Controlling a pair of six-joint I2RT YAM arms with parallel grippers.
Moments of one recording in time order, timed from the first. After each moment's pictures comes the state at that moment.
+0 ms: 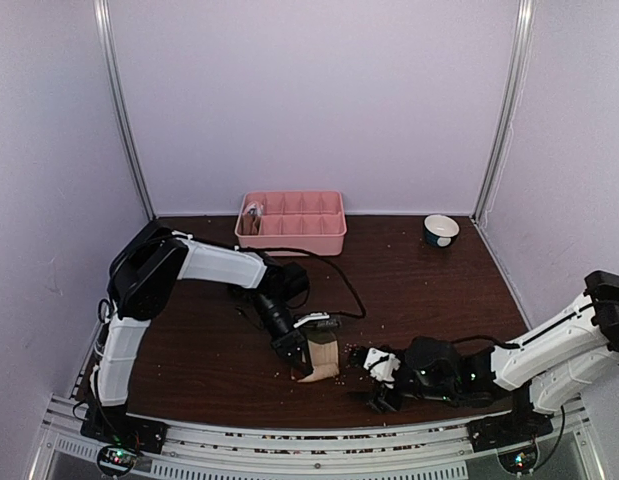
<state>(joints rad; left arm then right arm) -0.84 2.26 1.55 -0.94 0.89 0.50 1.23 1.37 0.31 0.51 0.16 -0.09</state>
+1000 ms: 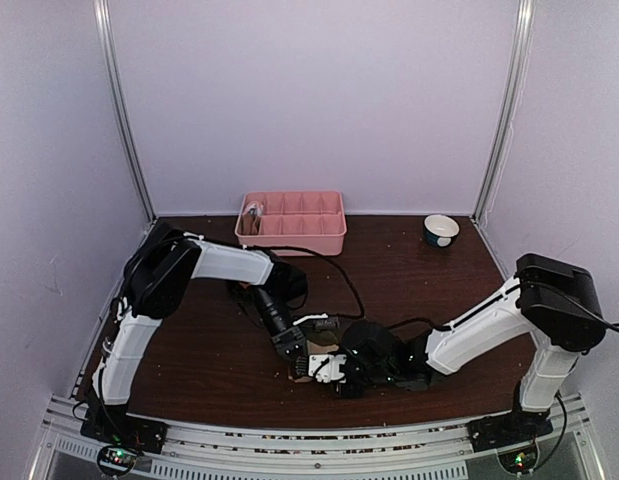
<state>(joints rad) -0.81 2.37 1.68 -1.14 0.95 0.56 1.17 1.79 0.72 0.37 0.03 -0.48</state>
